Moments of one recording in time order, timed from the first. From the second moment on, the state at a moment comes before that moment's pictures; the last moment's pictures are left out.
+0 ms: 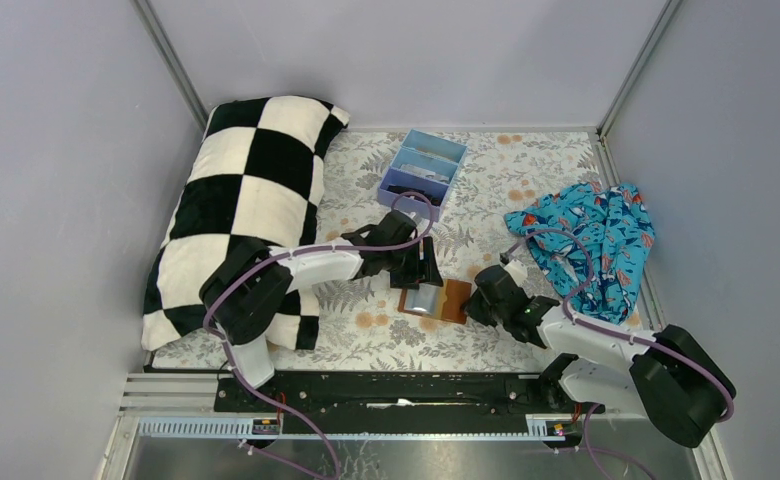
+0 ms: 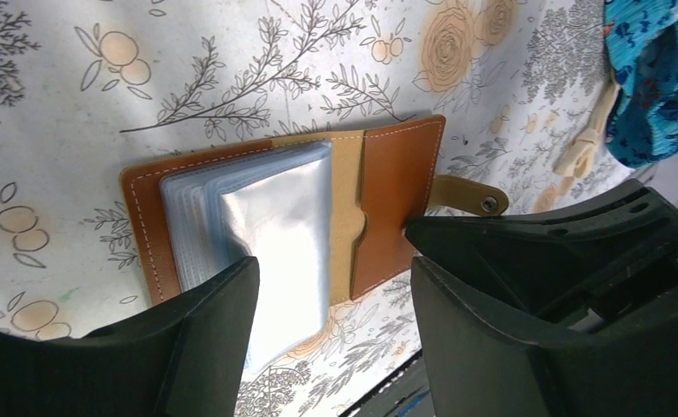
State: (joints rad) left arm -0.81 1.78 1.05 -0.14 0.28 -0.85; right arm 0.71 1.11 0.34 -0.12 0.19 1.12
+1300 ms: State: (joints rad) left arm -0.88 1.71 1.01 -0.26 0.05 -0.80; right arm 0.70 1.15 0.34 -0.06 0.17 1.12
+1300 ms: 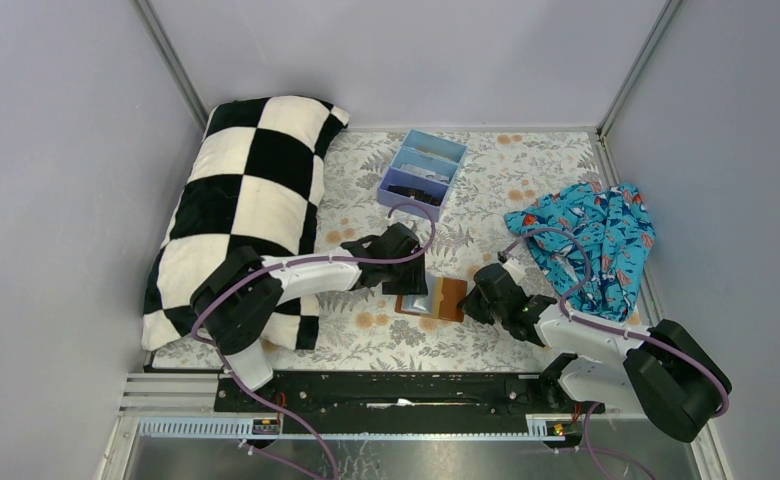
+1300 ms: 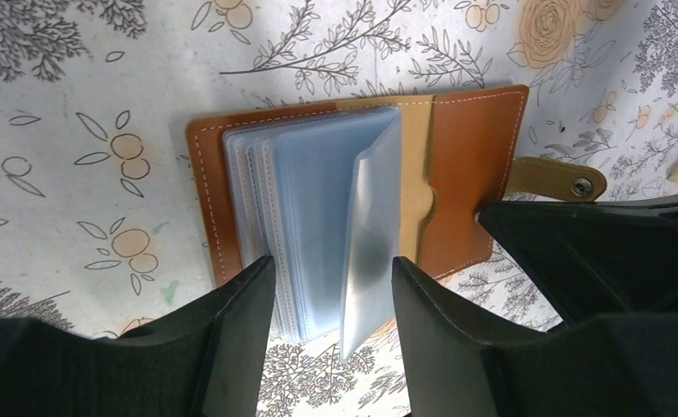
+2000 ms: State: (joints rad) left arm -0.85 1.75 0.94 0.00 0.28 -0.85; right arm 0.69 1.14 0.34 -0.07 0.20 1.10
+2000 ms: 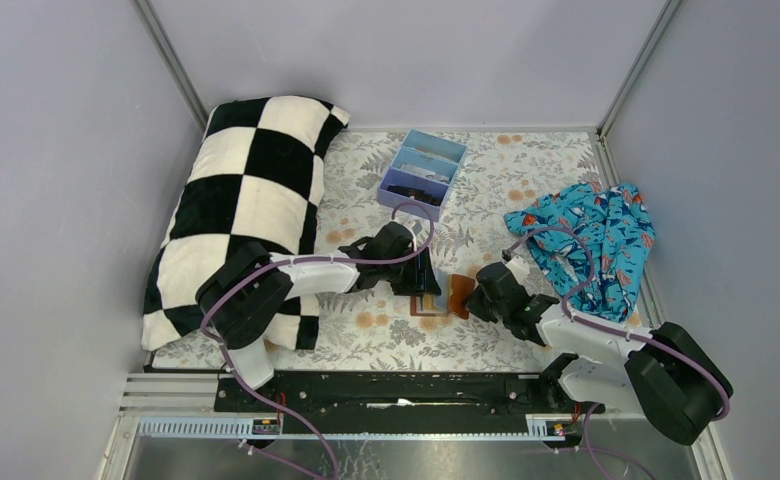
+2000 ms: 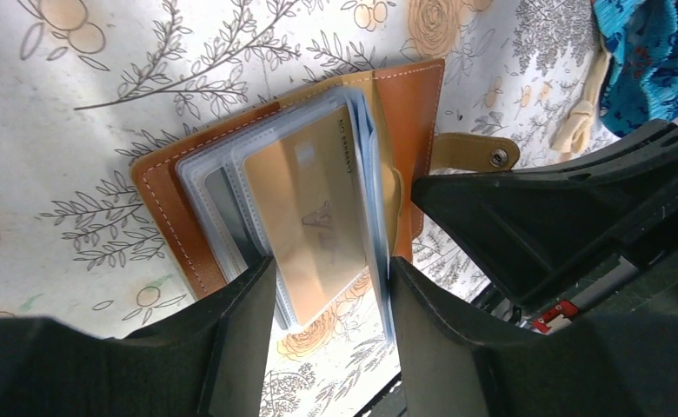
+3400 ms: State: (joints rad) left arm -0.89 1.82 1.04 0.23 0.54 -0.91; right arm 0.69 0.62 0.33 -0.49 0.29 1.06
